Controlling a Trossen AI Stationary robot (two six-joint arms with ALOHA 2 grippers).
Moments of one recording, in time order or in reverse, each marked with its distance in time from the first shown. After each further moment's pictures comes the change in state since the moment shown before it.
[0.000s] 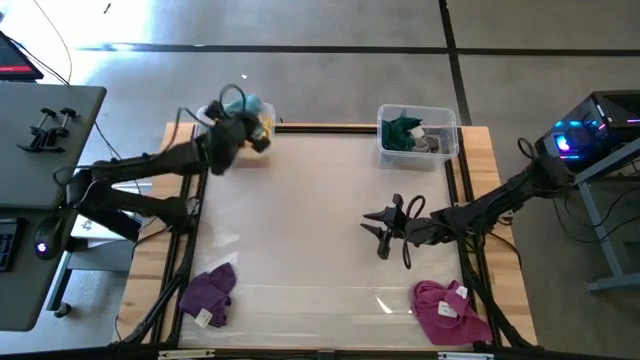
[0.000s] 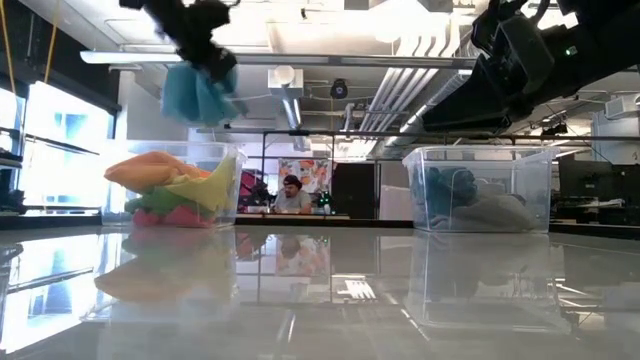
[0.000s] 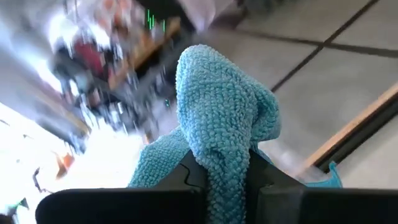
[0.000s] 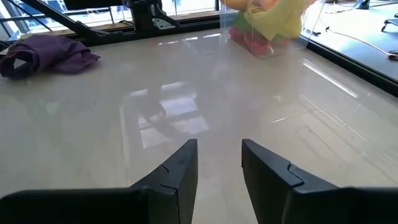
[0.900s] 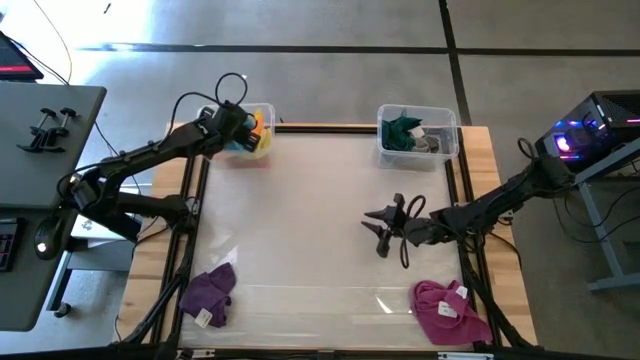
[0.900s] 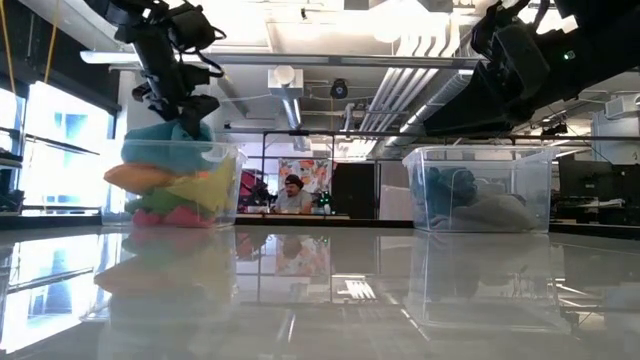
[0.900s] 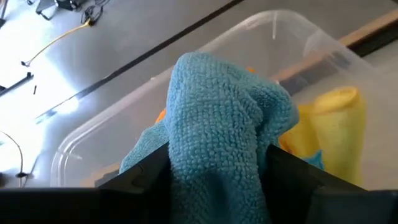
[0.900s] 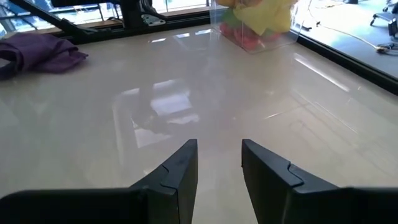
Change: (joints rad) left arm 0.326 0.077 0.000 -0.382 0.393 -0.438; right arm -0.011 0.000 -0.001 -0.026 0.024 0.033
